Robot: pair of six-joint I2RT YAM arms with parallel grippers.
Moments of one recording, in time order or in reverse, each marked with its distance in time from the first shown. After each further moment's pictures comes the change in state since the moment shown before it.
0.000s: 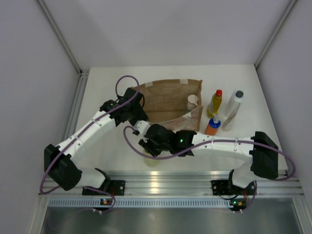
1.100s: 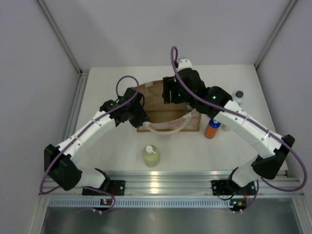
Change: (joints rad) left arm 0.001 0.000 0.001 0.002 0.034 -0.008; right arm -0.378 -0.055 0.523 -0.340 0.208 0.280
